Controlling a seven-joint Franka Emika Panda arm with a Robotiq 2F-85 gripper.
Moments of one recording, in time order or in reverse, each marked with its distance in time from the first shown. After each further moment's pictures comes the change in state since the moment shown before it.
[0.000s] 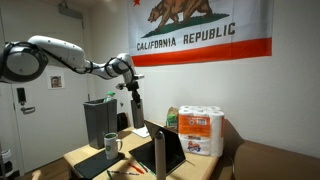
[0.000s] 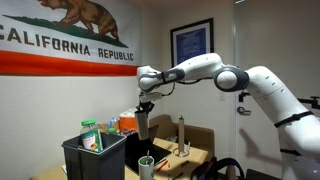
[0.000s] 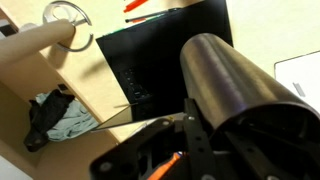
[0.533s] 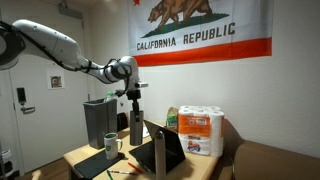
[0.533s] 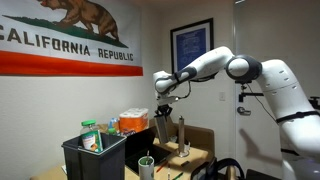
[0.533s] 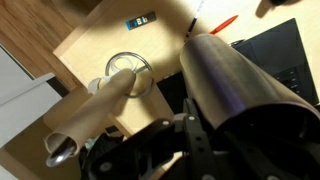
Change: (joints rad) arm -0.106 -0.213 -0.019 -0.394 -0.001 0.049 0.040
